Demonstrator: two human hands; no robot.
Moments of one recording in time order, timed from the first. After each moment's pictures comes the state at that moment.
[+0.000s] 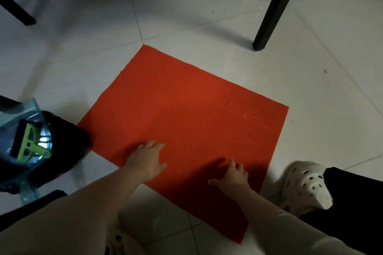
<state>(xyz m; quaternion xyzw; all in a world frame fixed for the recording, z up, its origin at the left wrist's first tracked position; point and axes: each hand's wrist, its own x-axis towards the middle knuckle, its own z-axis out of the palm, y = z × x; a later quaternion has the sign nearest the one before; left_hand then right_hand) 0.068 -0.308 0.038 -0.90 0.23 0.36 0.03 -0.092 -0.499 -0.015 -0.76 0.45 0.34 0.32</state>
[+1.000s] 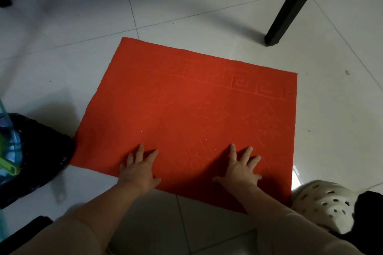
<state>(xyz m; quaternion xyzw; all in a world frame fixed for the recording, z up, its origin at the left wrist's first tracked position) 0.092 -0.304 -0.035 -0.89 0.17 0.42 0.06 -0.038 -0.533 -0.068 -0.83 0.39 0.36 0.17</state>
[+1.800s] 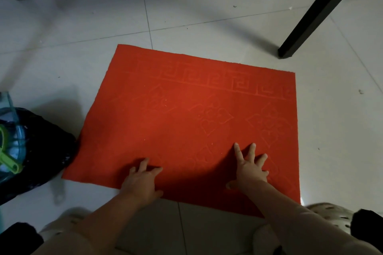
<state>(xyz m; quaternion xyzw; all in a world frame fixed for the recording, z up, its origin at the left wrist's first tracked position) 0.089 -0.294 -0.042 -0.88 0.16 0.44 0.02 -0.006 -0.564 -0.068 -0.85 0.32 0.40 0.14</state>
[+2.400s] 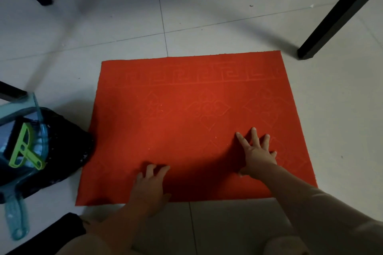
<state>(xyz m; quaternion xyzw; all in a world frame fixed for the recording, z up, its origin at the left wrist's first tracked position) 0.079 -0.280 -0.049 -0.91 0.13 0.40 0.01 0.043 -0.584 -0.064 -0.88 0.23 0.39 0.15</state>
